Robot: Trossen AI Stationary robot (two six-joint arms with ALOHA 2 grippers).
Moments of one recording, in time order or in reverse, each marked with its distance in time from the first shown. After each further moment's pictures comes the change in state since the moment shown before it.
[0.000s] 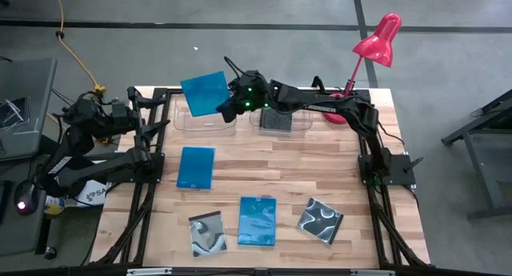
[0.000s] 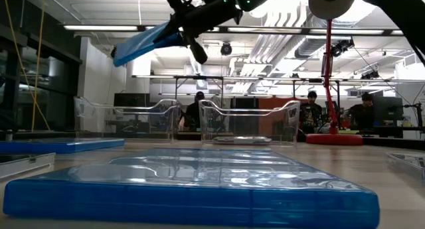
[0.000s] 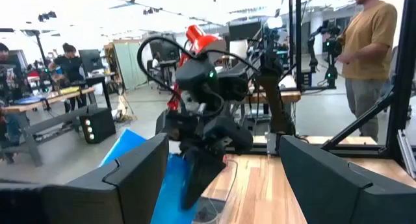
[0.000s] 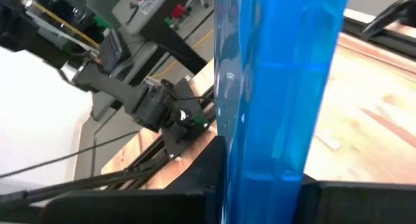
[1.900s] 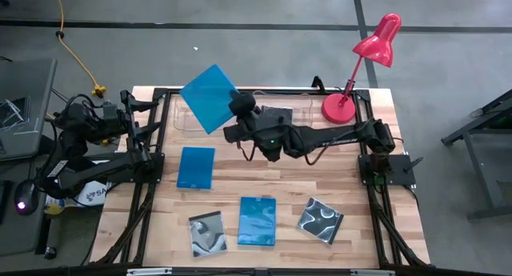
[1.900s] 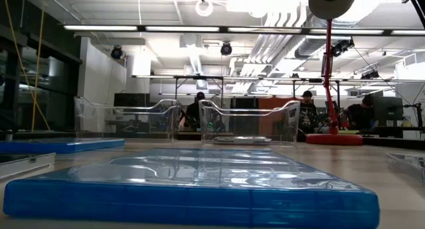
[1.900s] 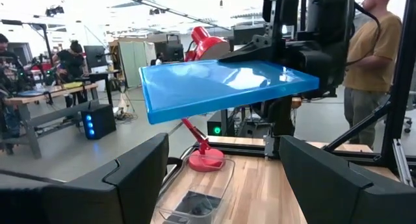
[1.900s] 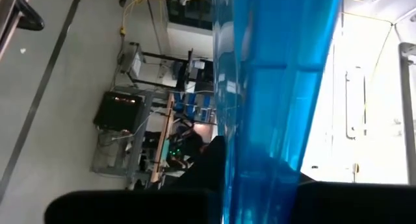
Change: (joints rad) left arm 0.000 -0.070 0.000 -0.069 -0.027 -0.049; right arm 0.420 -0.134 0.020 0.342 1.334 -2.414
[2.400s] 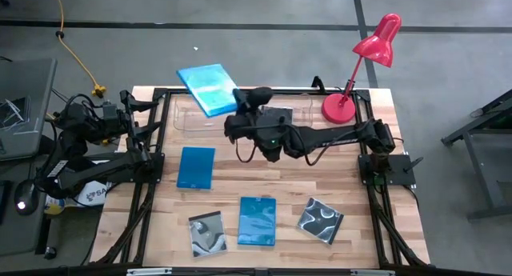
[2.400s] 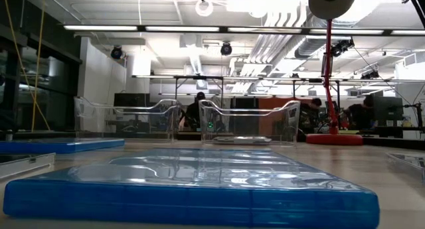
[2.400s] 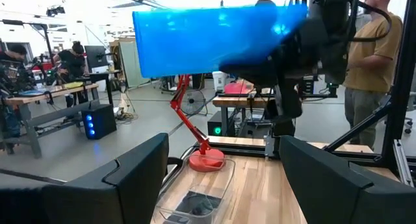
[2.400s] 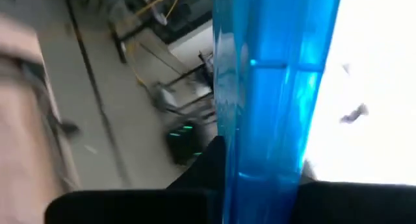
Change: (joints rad) left arm 0.000 0.000 0.000 -0.001 0.000 0.000; right arm -0.010 0.000 0.000 -0.001 0.036 0.727
